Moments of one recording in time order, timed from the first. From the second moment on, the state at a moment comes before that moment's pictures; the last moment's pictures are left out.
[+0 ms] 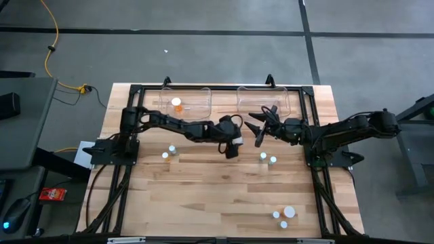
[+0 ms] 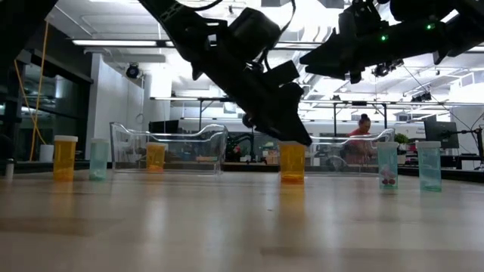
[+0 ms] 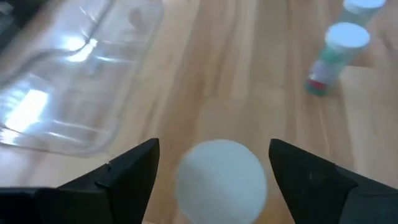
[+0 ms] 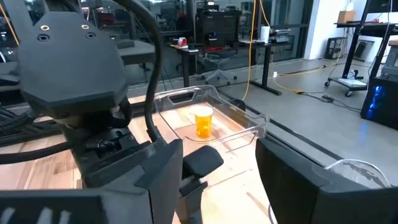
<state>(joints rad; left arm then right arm) 0.18 2.05 1.28 0.08 -0.16 0.00 -0.04 1.13 0.37 0.70 0.41 0.05</state>
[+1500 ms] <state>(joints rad) 0.19 1.57 1.28 -0.56 -0.06 0.02 -0.04 1.13 0.37 0.68 0.41 0.07</state>
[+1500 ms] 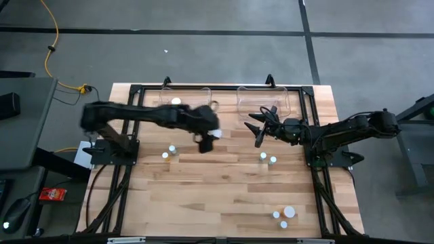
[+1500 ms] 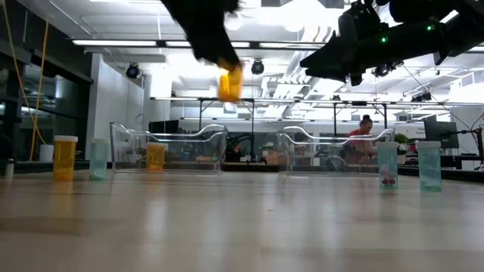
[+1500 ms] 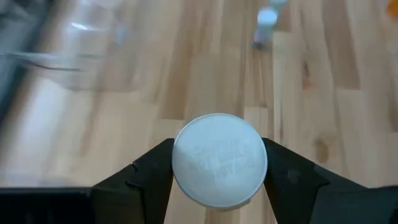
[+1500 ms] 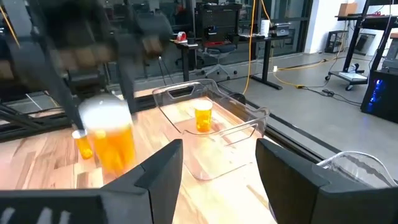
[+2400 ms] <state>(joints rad) 0.60 1.49 0.80 -0.11 -0.25 -0.23 -0.04 1.13 0.37 0.66 0.41 0.07</state>
